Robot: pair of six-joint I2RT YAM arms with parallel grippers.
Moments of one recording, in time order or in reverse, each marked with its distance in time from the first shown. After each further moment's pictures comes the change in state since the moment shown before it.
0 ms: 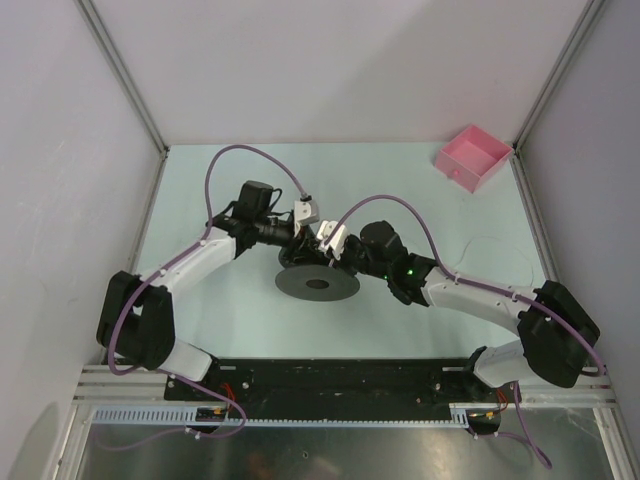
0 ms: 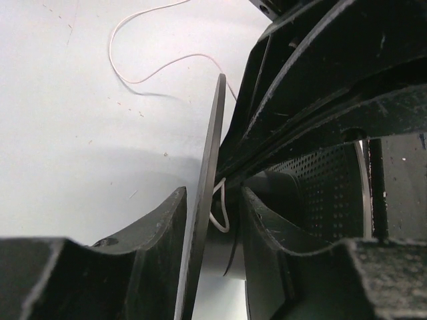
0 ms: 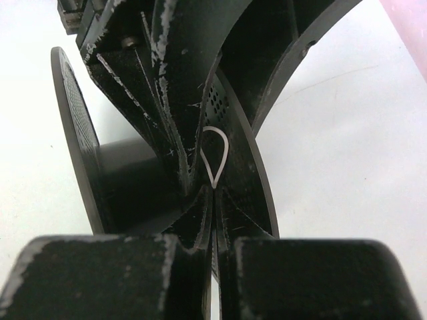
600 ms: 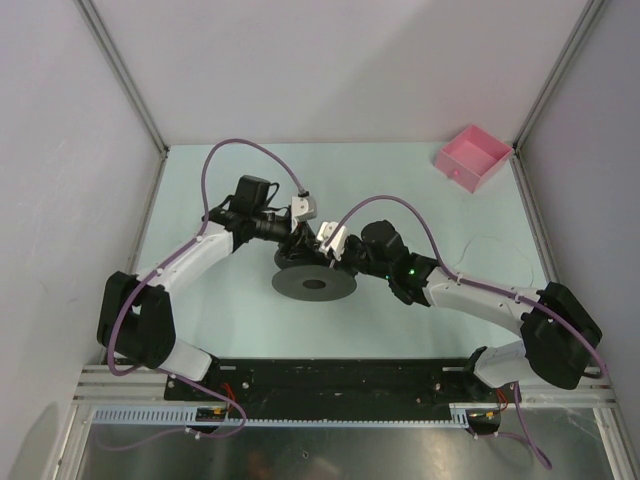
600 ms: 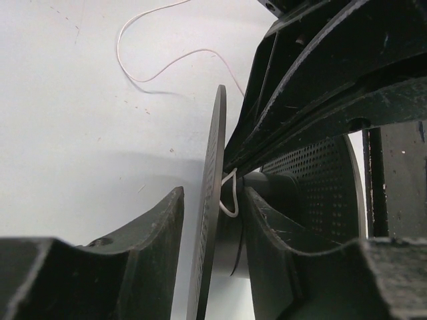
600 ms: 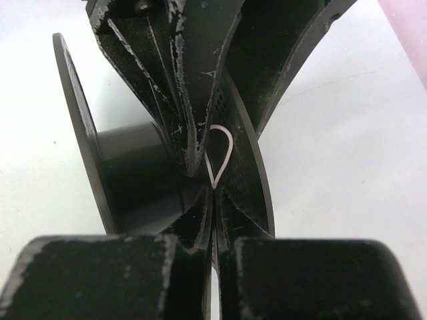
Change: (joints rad) left arm 0.022 0.004 0.062 -0.098 0.010 0.056; right arm -0.001 -0.013 0.003 -0.021 -0.019 -0.019
